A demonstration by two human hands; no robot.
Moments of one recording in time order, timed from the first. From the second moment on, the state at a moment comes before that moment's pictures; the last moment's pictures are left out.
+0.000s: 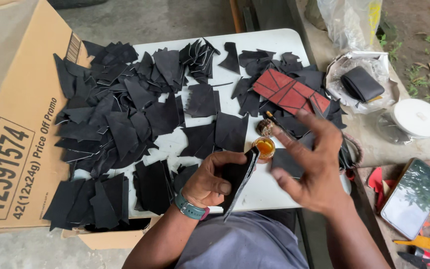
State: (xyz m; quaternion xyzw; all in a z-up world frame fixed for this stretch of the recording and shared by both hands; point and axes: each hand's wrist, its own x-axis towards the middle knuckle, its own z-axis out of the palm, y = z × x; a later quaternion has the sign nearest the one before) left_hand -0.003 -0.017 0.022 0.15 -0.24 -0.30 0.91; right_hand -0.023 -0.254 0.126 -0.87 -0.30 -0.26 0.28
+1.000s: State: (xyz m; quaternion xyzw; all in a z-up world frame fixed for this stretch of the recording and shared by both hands) left_hand 0.003 -0.012 0.012 0.19 -0.21 -0.24 0.93; right_hand -0.066 -0.227 0.107 -0.84 -0.38 -0.33 0.20
